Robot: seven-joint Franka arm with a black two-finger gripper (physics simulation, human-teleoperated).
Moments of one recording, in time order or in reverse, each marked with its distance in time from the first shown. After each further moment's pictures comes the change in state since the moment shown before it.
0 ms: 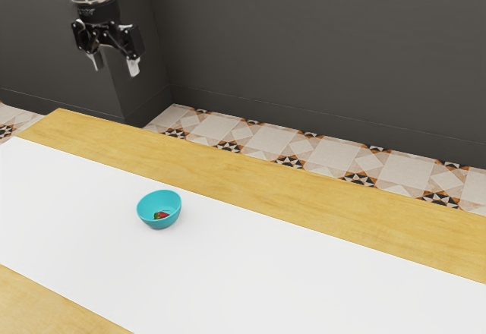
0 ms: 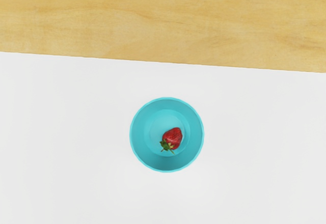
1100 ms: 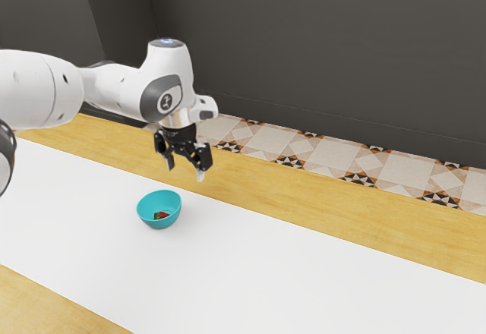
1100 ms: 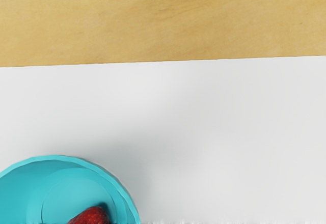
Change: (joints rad) arm -0.124 0.231 0.001 -0.405 -0.018 0.569 -0.026
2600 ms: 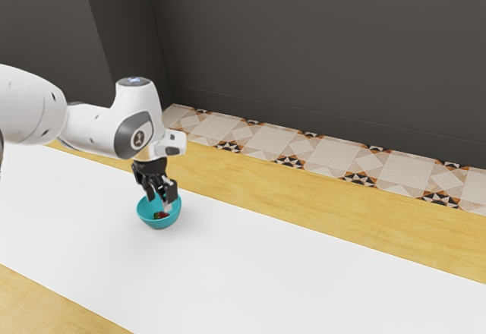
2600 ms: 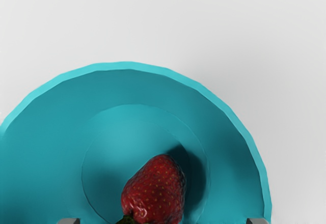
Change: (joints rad) arm 0.024 -0.042 0.071 -0.268 -0.034 0.218 0.309
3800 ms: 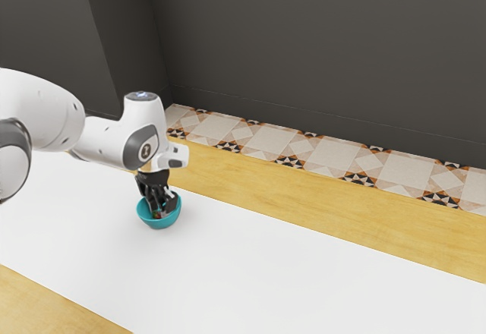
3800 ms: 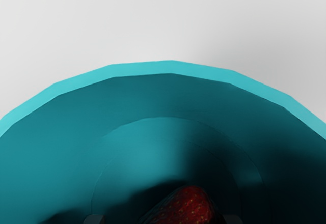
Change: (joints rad) arm 0.022 0.115 -0.002 0.046 -0.009 0.033 0.034
